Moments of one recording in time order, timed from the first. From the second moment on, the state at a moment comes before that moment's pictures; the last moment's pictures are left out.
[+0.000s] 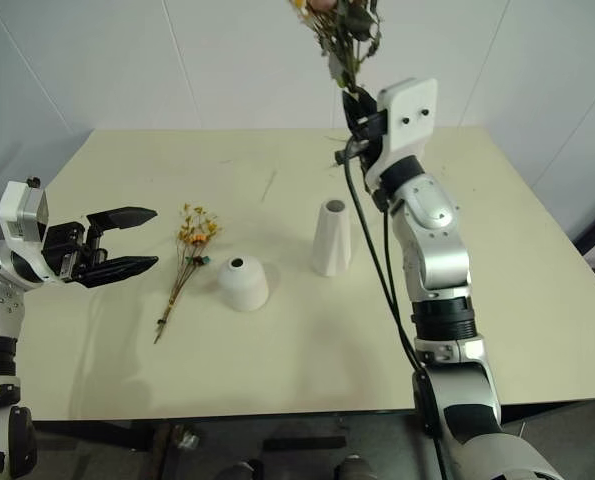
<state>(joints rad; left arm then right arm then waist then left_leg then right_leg) -0.67 0.81 0.32 0.40 -0.60 0.22 -1.46 -1.01 -0.20 -0.07 0.15 0.22 0.07 0.33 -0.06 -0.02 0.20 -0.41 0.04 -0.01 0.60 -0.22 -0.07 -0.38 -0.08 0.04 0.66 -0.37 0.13</state>
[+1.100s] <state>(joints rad) -0.58 0.81 0.36 0.32 -0.62 0.24 -1.43 -0.93 -0.12 -0.04 0.15 0.25 0.09 0.36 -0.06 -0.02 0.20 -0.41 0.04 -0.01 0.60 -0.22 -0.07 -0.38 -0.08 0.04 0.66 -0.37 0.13</state>
